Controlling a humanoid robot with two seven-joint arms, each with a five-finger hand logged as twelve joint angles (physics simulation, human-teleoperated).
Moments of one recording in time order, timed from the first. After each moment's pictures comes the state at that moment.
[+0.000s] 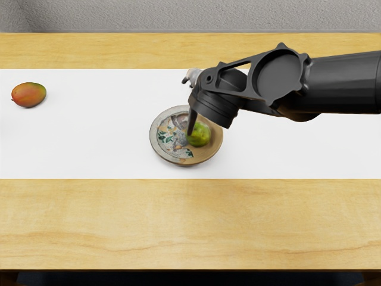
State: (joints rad) left arm -0.06 0.00 0.35 -0.19 0.18 0.14 0.19; right arm 1.83 0.00 -0.47 1.18 0.00 -0.42 -0.61
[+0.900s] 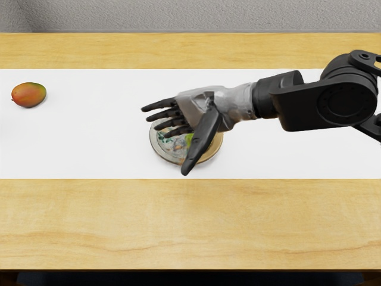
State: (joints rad) left arm -0.06 0.00 0.35 -0.19 0.18 0.14 0.19; right arm 1.23 -0.58 0.42 1.62 0.03 0.19 -0.61
